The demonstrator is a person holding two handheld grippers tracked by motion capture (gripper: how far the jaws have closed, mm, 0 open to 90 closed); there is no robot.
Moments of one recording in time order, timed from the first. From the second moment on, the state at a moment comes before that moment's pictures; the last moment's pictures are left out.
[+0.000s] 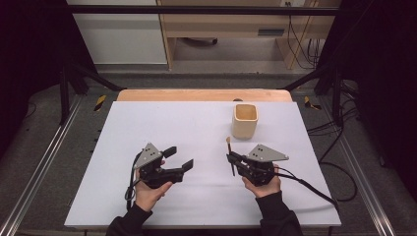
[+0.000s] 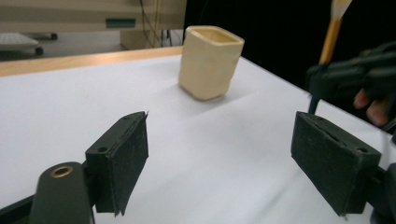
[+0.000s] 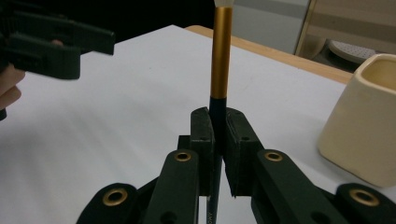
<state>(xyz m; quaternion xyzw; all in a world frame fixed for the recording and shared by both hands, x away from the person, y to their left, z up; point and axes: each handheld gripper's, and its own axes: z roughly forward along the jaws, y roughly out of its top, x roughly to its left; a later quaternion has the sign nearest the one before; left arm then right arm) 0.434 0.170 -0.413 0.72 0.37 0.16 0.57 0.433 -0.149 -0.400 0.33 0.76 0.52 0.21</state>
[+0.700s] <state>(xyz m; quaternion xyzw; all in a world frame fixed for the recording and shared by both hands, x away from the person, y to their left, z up) 0.441 0.227 -0.439 0.73 0.41 0.20 0.50 0.459 -0.173 -0.370 0.36 0.71 0.55 0.25</state>
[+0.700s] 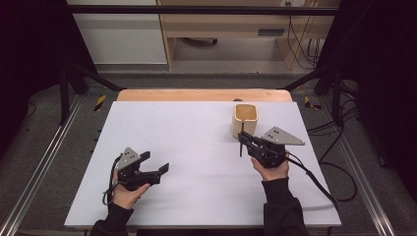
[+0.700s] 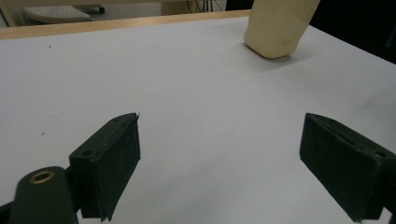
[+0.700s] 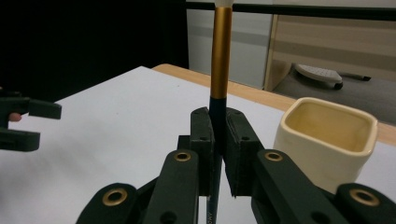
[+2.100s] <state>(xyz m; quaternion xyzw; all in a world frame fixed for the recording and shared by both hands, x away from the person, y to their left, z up) 0.448 0.243 -0.443 0.73 0.43 0.22 0.48 0.553 -0.181 -0.330 0.44 0.65 0.55 0.30</state>
